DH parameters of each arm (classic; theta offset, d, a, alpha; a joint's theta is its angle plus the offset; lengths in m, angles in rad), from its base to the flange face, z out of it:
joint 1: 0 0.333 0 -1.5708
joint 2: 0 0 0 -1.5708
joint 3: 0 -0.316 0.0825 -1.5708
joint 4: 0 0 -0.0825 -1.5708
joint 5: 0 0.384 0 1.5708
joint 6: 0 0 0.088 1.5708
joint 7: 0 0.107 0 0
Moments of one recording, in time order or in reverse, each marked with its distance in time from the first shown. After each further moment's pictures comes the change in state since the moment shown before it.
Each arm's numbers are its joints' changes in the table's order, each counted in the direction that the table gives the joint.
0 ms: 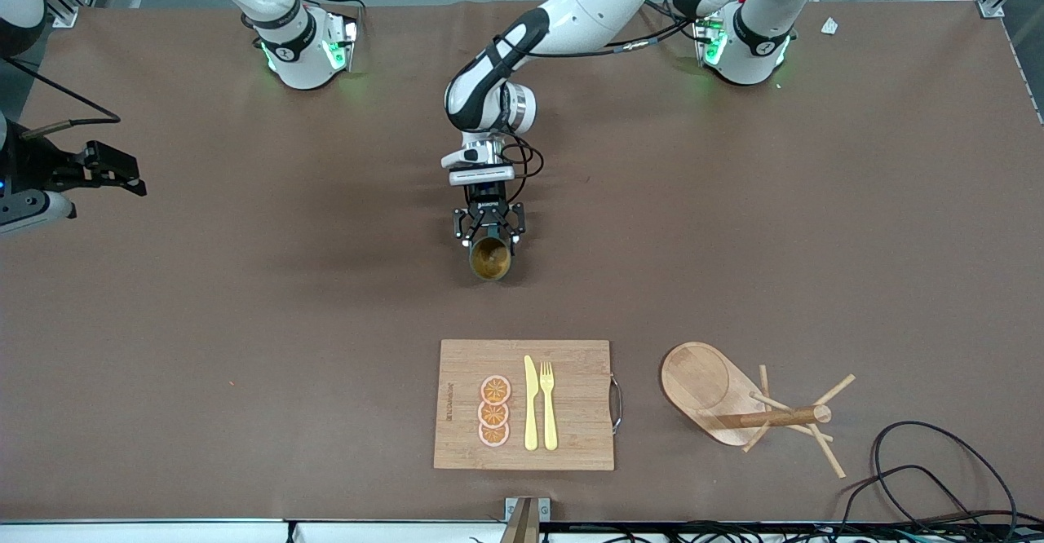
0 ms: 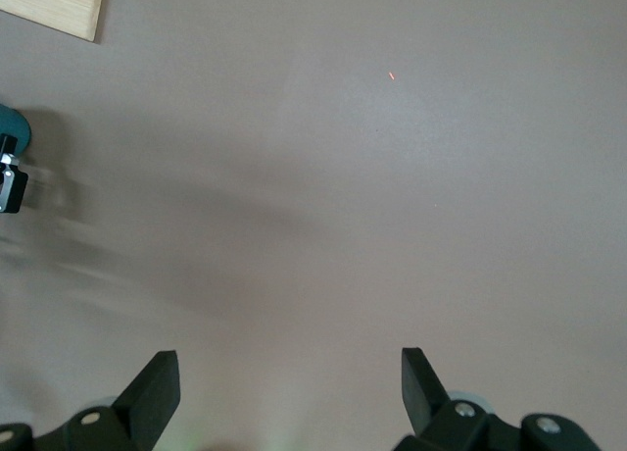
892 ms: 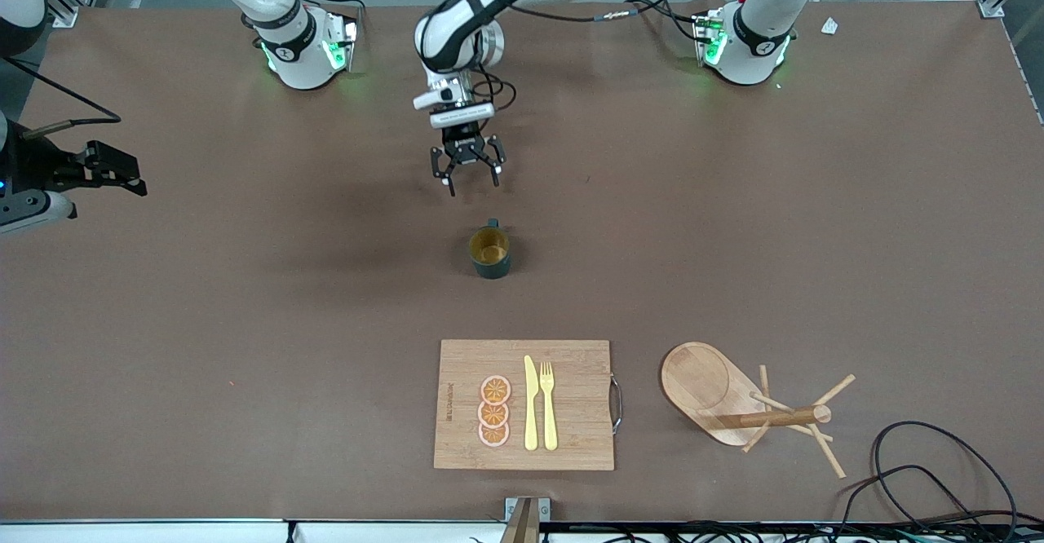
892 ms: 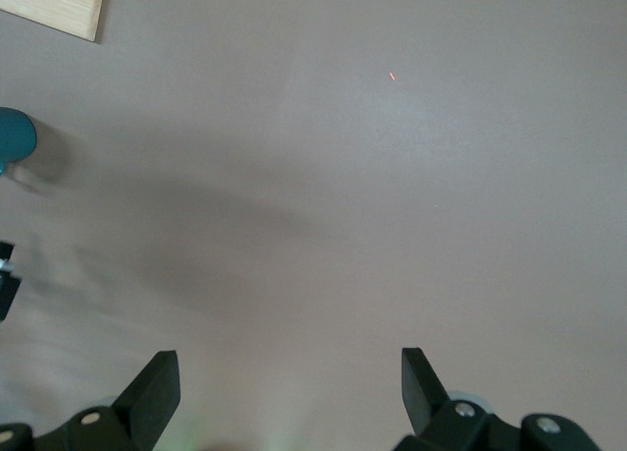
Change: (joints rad) left arm -0.096 -0.126 0.142 0.055 -0.498 -0.099 0.004; right arm 0.001 0.000 0.000 0.000 0.000 0.000 0.000
